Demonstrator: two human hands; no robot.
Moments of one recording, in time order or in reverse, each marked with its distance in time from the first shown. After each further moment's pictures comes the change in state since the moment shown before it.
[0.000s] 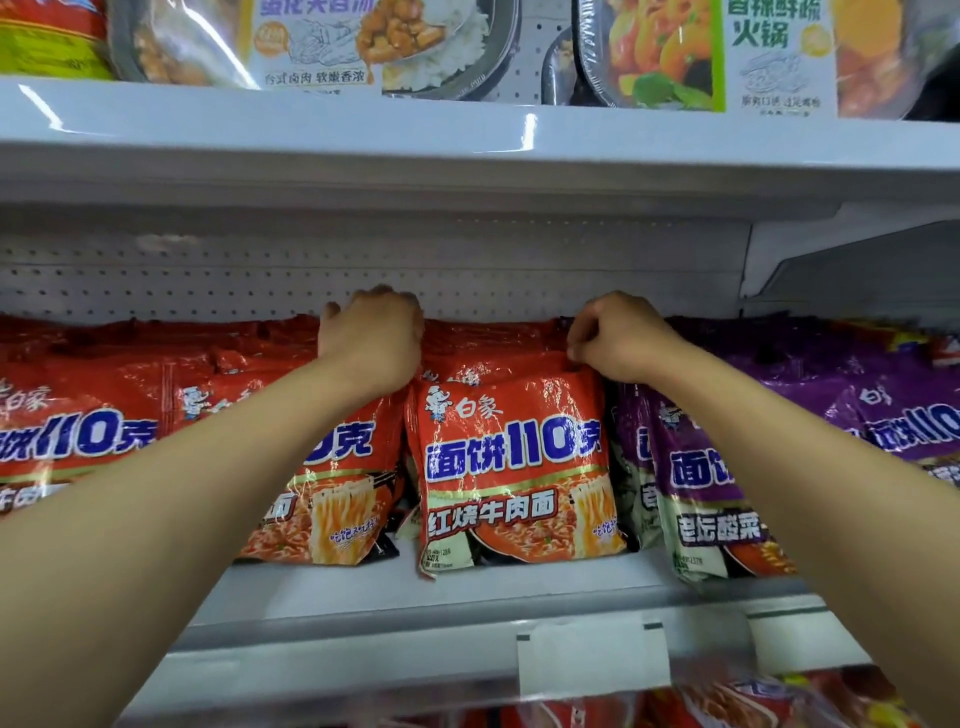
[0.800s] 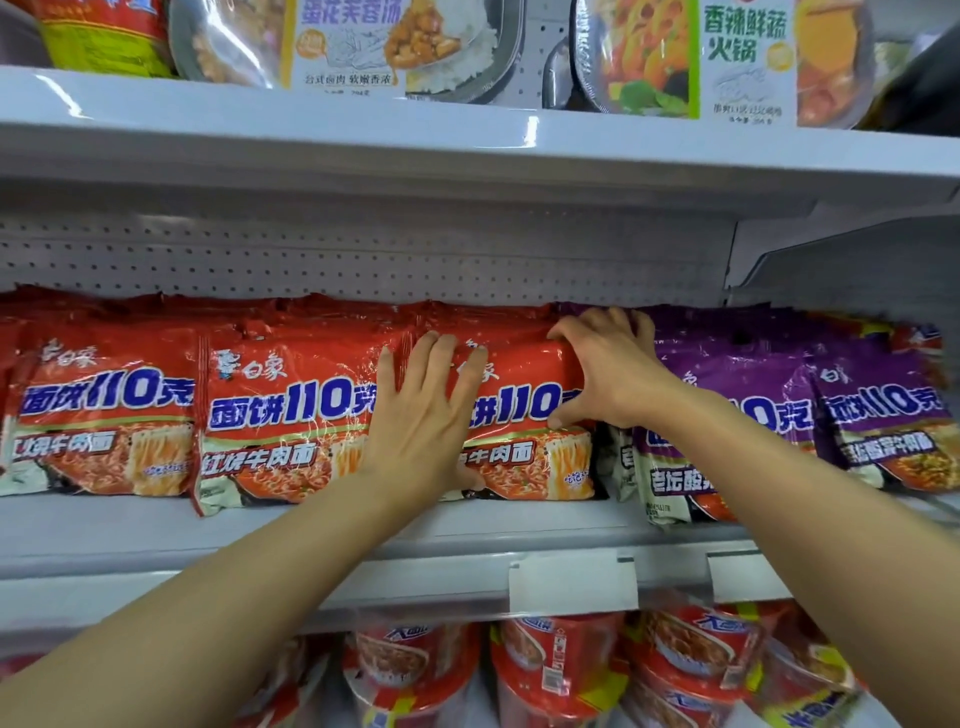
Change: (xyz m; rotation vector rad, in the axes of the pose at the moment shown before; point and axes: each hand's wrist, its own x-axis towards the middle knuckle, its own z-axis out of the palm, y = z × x) left_hand -0.102 0.025 0.033 0.273 0.016 0.238; right_hand -0.054 0.006 0.020 -0.394 0.032 -0.205
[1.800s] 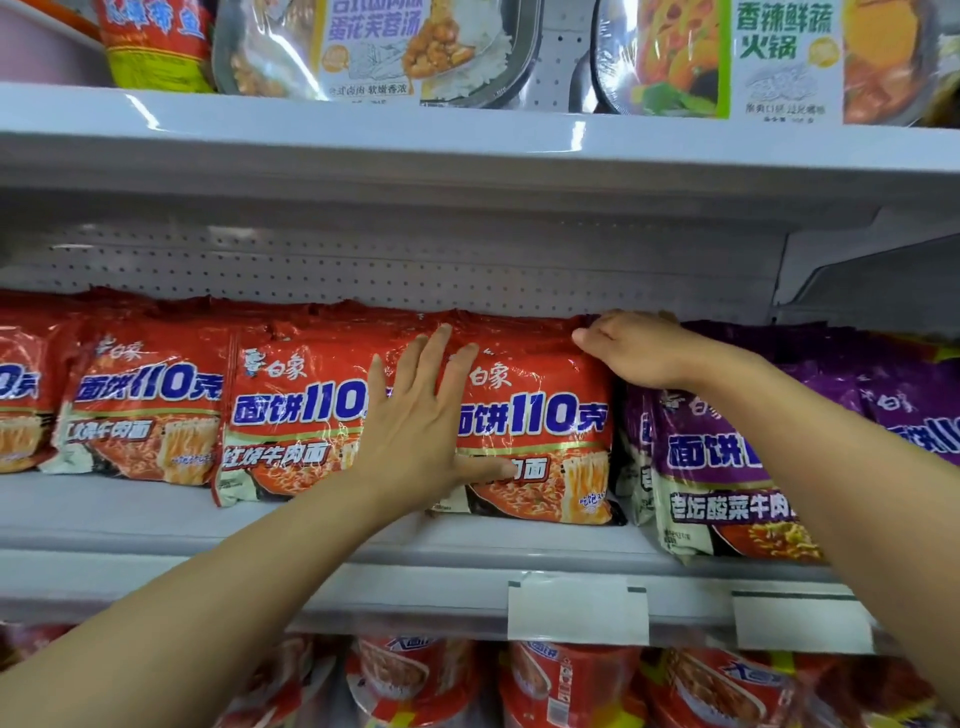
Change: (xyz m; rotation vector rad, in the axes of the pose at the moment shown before) left_hand -0.002 -0.006 0.003 -0.210 -0.019 -0.144; right_hand 0.034 0.025 -0.016 0.278 -0.181 -0.011
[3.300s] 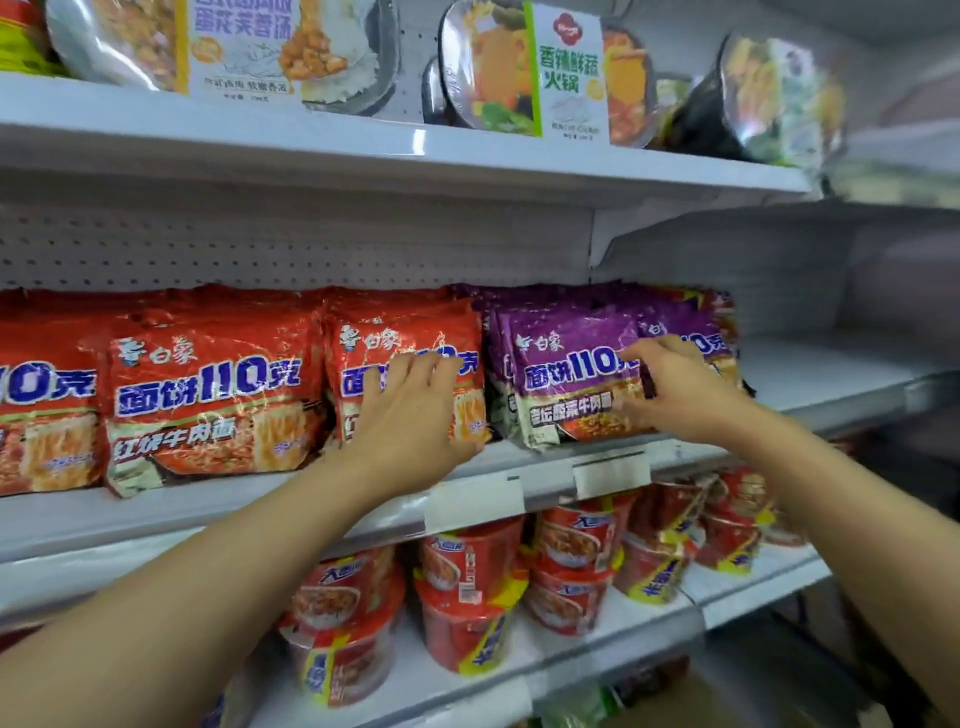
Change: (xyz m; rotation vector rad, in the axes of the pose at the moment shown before) left_hand -0.042 0.058 -0.035 -0.199 -0.149 0.300; right_hand -0.192 0.029 -0.010 -0.072 0.160 0.436
